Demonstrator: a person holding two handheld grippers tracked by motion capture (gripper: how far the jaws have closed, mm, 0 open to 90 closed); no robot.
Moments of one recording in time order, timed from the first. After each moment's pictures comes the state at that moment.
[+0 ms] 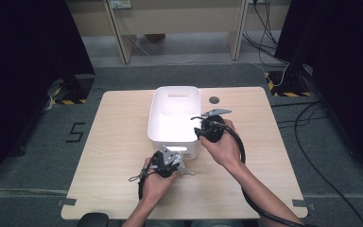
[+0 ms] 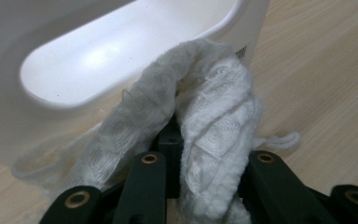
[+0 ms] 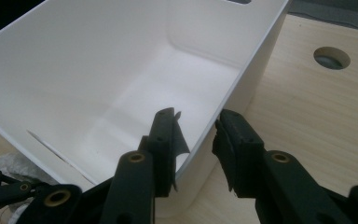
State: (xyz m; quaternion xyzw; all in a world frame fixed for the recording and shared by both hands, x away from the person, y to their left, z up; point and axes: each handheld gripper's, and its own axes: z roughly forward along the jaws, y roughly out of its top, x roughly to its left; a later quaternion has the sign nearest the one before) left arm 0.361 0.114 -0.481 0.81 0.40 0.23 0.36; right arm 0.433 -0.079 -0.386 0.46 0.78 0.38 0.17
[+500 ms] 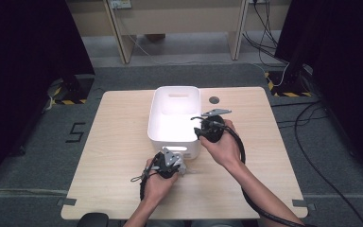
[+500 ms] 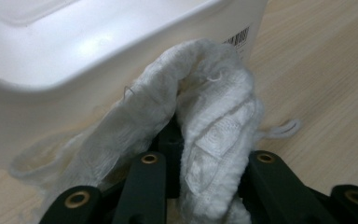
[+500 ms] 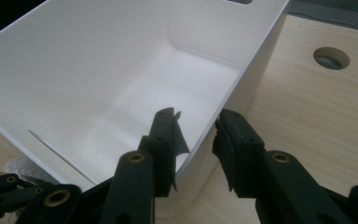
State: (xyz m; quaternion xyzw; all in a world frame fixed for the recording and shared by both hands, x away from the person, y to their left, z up) left arm 0.363 0.111 -0.493 0.82 0.39 0.23 0.35; right arm 0.433 -0.079 -0.386 0.46 0.78 0.38 0.17
